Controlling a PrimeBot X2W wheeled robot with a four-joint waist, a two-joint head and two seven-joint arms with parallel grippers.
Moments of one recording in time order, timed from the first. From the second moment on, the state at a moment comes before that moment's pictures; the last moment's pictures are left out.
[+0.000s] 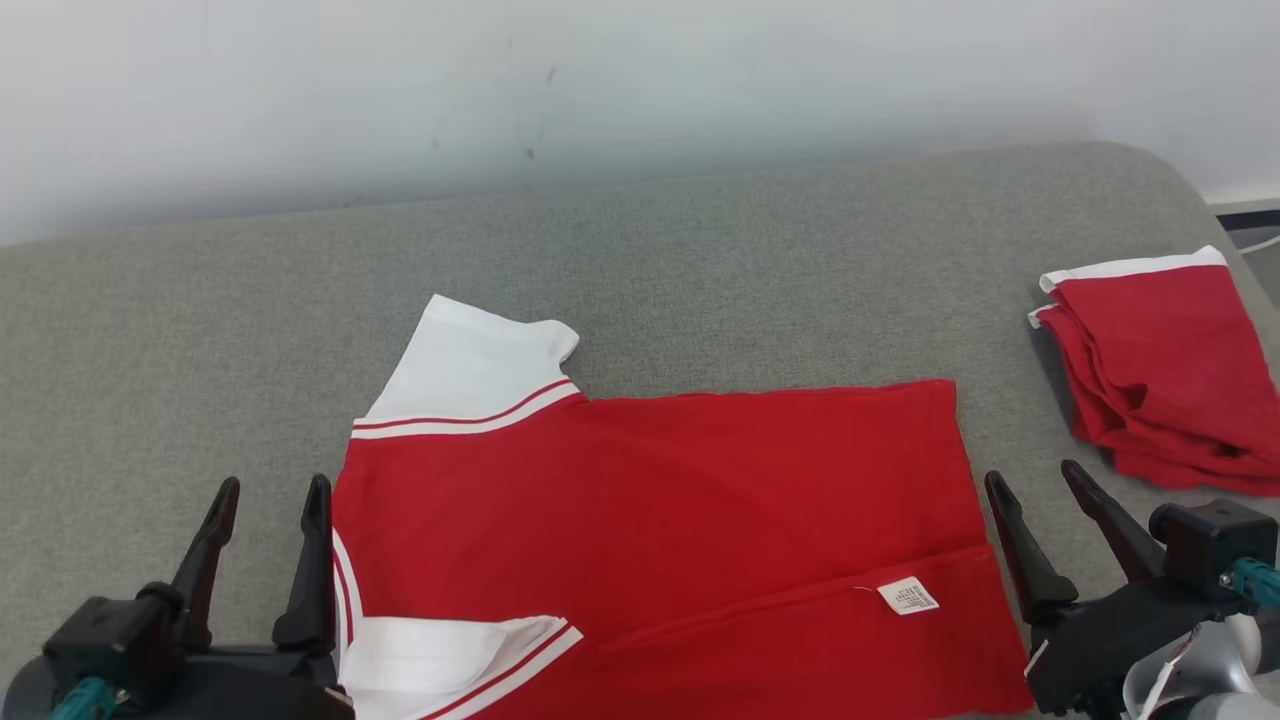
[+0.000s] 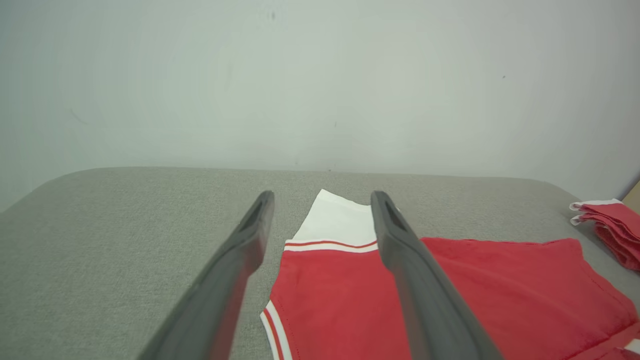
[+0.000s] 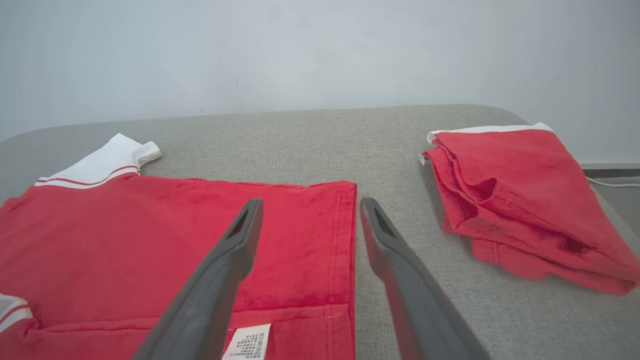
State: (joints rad) left arm 0.04 0.16 -0.11 -0.21 -0.24 0.04 0.04; right arm 0.03 -0.34 0.14 -0.14 0.47 -0.10 0.14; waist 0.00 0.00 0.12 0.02
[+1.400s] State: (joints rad) left arm 0.01 0.15 -0.18 -0.01 -0.18 0.02 -0.09; right arm -0.02 -0.31 0.17 -0.03 0.38 -0.05 -0.18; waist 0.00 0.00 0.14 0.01
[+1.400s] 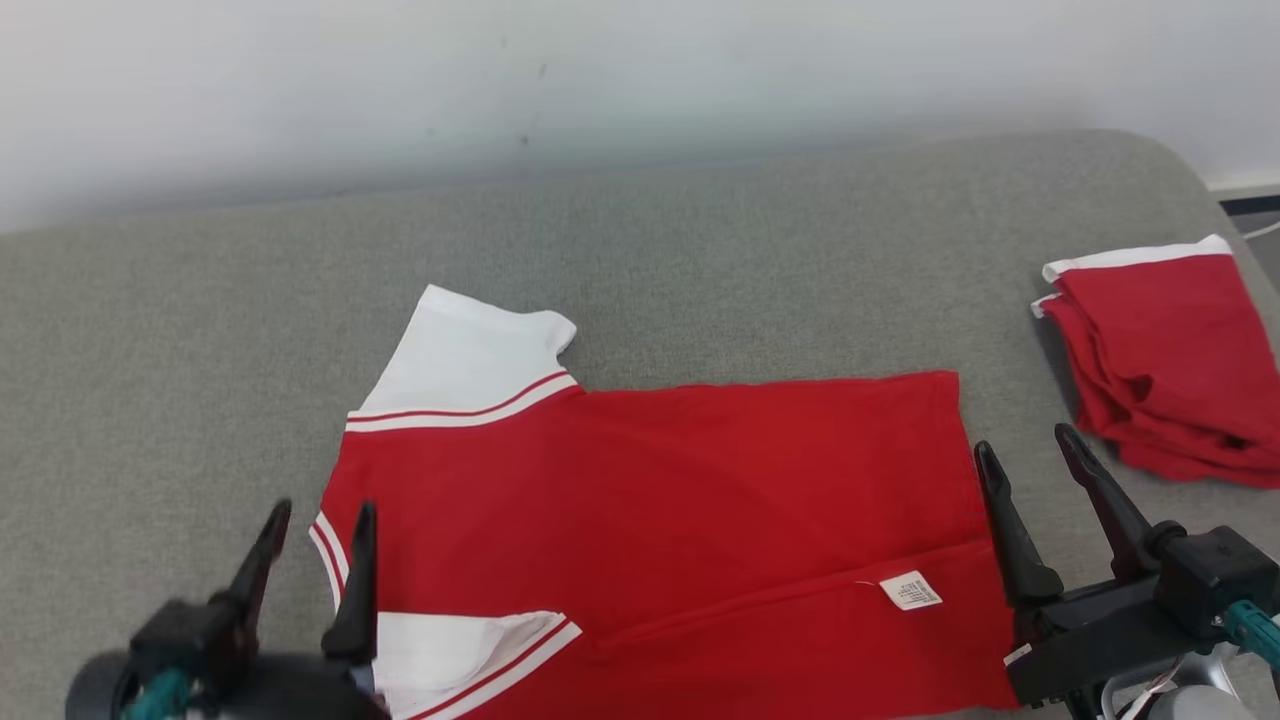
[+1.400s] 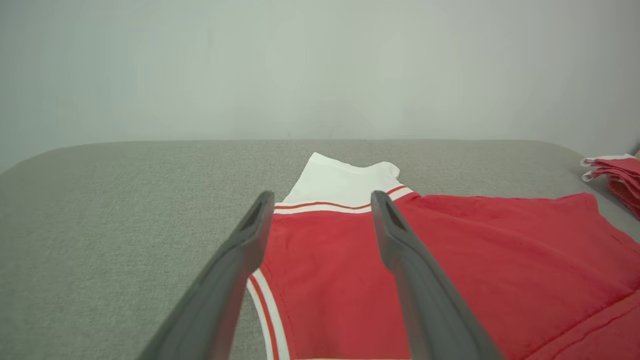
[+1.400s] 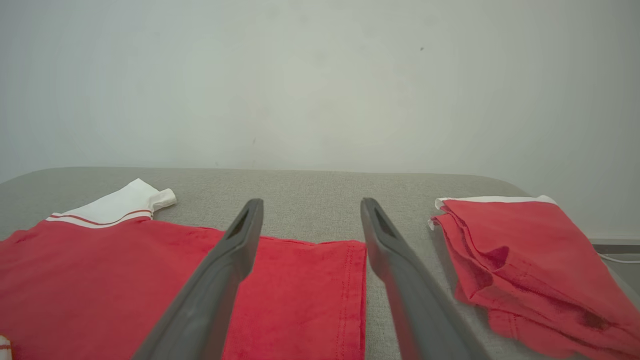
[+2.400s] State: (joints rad) left arm -0.81 0.22 -0.23 0.52 -0.13 -0.08 0.37; right arm -0.14 -0.34 0.19 -0.17 0.32 -0.04 -0.18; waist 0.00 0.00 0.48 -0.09
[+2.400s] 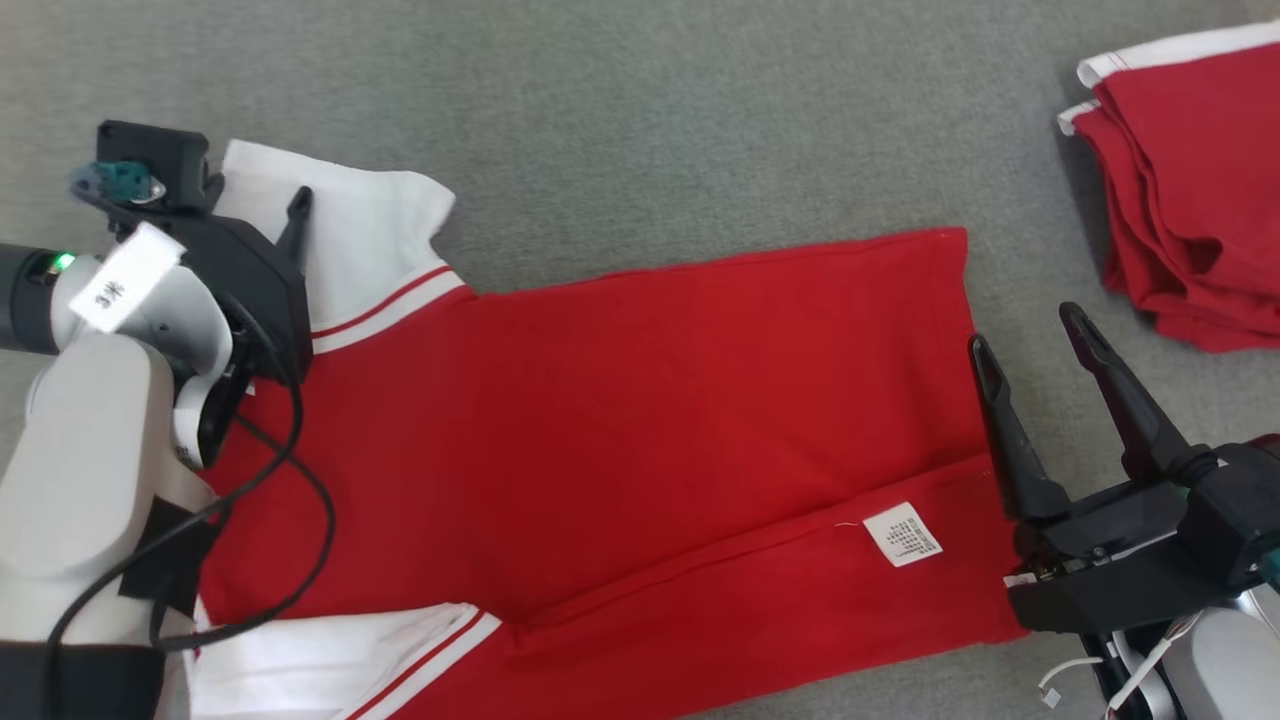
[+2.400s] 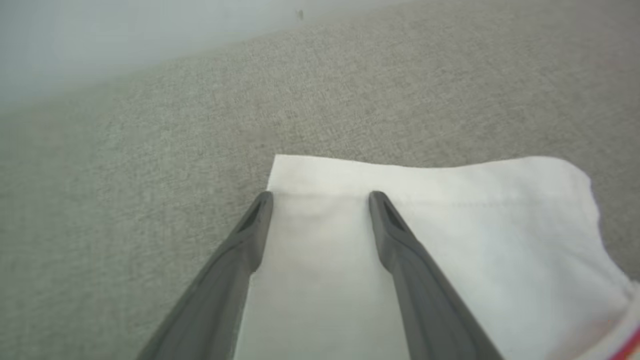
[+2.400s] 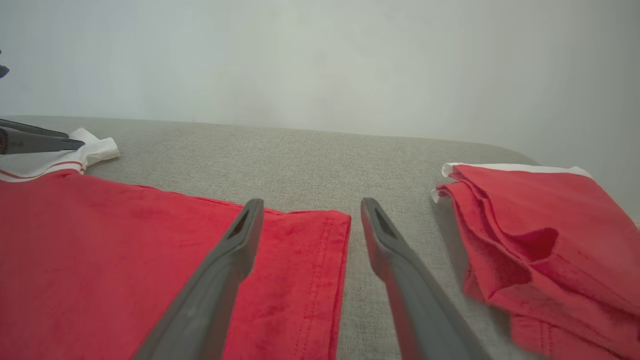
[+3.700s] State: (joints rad) left arm -0.89 0.15 -0.18 0.73 -0.16 0.01 0.42; right arm -0.09 -0.35 0.19 -0.14 0.32 -0.04 -0.20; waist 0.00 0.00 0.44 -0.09
